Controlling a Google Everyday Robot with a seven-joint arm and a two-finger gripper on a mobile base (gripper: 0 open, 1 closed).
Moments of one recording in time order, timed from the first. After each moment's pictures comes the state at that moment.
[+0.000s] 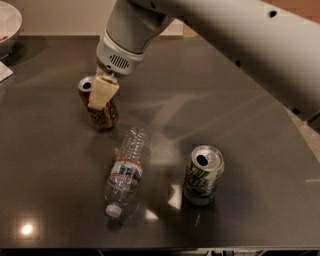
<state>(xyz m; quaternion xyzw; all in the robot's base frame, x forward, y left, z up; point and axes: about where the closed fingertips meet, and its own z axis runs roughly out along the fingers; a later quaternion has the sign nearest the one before) 0.538 0.131 0.933 -0.69 0.66 0.16 0.23</state>
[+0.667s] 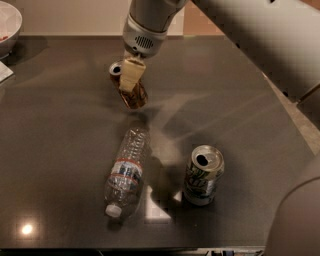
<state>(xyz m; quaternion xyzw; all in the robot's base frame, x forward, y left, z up) 0.594 0.068 0.942 -0.69 0.69 0.08 0.20</state>
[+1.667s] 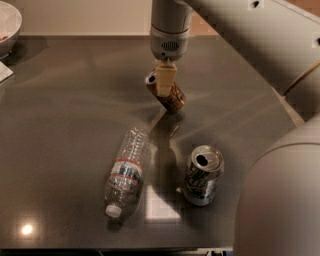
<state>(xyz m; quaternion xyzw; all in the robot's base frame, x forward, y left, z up) 0.614 -0.018 0.910 -0.72 0.69 -0.01 0.08</state>
